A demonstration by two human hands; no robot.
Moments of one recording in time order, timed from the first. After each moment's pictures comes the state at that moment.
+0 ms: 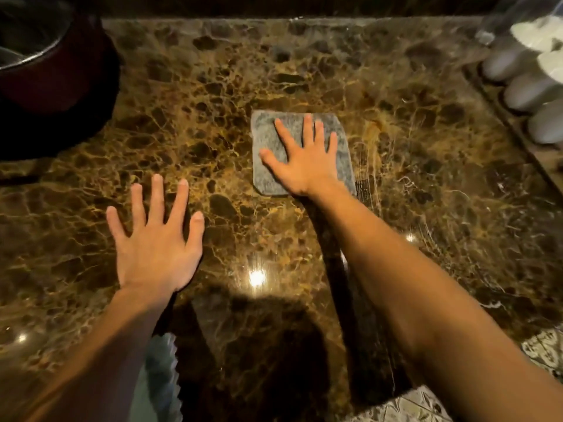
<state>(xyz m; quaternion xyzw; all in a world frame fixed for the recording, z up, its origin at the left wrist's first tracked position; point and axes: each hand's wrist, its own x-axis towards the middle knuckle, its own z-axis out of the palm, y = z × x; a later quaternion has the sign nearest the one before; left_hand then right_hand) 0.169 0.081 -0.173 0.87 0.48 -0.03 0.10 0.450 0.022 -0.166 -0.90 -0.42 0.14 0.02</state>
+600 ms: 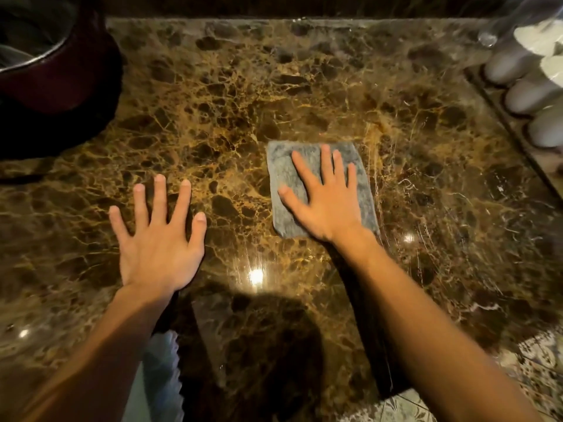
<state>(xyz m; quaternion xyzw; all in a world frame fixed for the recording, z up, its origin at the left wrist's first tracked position) 0.171 0.083 -0.173 0.87 0.47 -0.04 0.11 0.421 -0.050 -0.166 -0.89 -0.44 0.11 0.05</state>
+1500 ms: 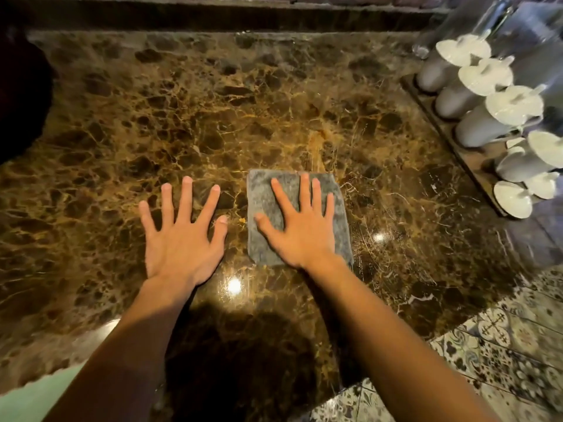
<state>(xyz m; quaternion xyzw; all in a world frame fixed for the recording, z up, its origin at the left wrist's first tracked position) 0.266 0.029 -0.171 0.91 0.39 -0.05 0.10 0.428 -0.110 -0.161 -0.91 -0.38 0.14 0.04</state>
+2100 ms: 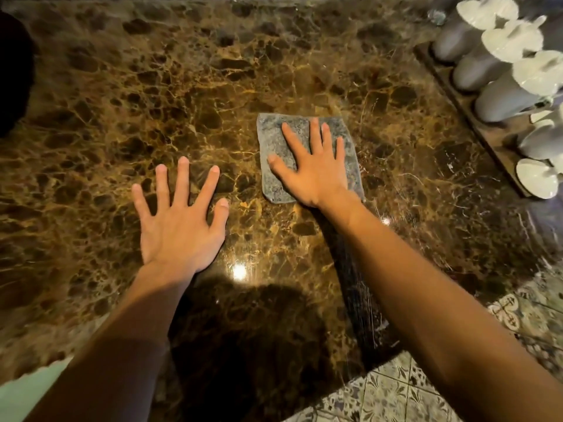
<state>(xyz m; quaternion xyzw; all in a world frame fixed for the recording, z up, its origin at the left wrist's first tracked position) 0.269 0.030 -0.173 0.91 0.39 -0.04 0.11 0.501 -0.074 -0.164 -0.91 -0.39 0.11 0.04</state>
